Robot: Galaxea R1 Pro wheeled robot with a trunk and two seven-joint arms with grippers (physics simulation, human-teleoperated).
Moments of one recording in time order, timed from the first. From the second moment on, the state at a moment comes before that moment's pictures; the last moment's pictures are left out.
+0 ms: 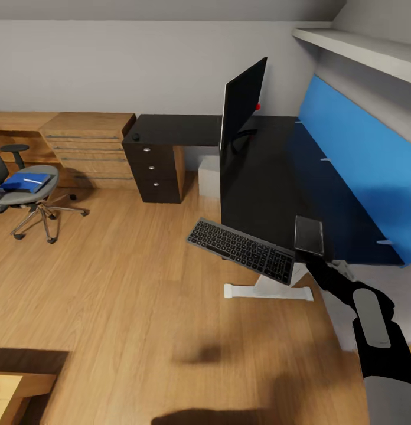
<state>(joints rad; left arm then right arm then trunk) -0.17 0.09 -0.08 -0.32 0.56 -0.48 0.17 -0.57 -0.11 -0.34 -1.33 -0.94 0.66 -0.15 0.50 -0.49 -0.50</state>
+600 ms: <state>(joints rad) -0.17 0.09 -0.08 -0.35 0.56 -0.48 0.18 -0.57 -0.12 -0.35 -1.33 -0.94 0.67 -0.15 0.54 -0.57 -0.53</state>
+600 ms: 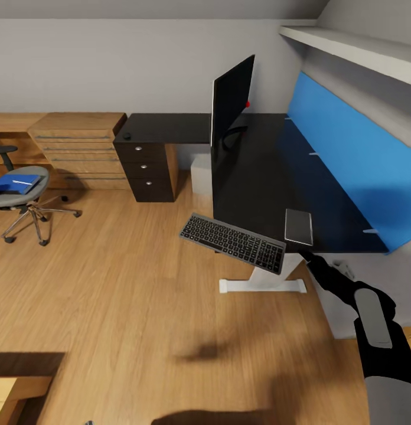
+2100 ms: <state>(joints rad) -0.17 0.09 -0.08 -0.34 0.56 -0.47 0.18 -0.47 -0.11 -0.36 -1.49 -0.97 0.67 -0.15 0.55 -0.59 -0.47</state>
